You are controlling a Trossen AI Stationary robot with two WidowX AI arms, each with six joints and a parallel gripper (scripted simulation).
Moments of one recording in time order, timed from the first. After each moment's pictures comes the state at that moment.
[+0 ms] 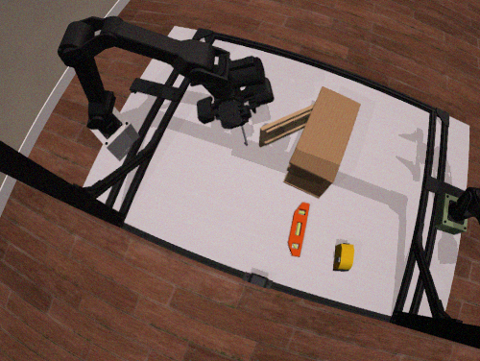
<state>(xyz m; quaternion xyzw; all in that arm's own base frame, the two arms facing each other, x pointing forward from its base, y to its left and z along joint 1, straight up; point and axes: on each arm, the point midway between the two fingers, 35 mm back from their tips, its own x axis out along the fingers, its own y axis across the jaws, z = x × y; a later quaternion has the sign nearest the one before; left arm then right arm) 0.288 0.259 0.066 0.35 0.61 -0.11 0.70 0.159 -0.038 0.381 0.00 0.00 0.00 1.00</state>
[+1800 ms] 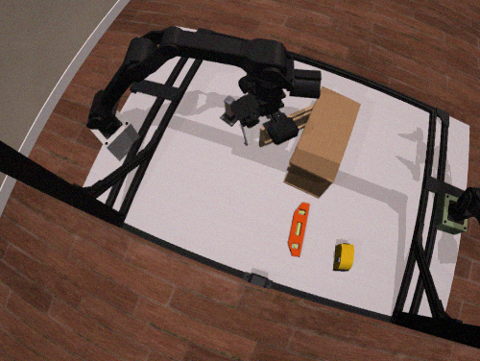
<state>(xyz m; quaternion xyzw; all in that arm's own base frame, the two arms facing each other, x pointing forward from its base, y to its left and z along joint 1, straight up) 0.351 0.281 0.077 0.59 0.40 -0.58 0.40 0.159 -0.038 0.381 0.00 0.00 0.00 1.00</state>
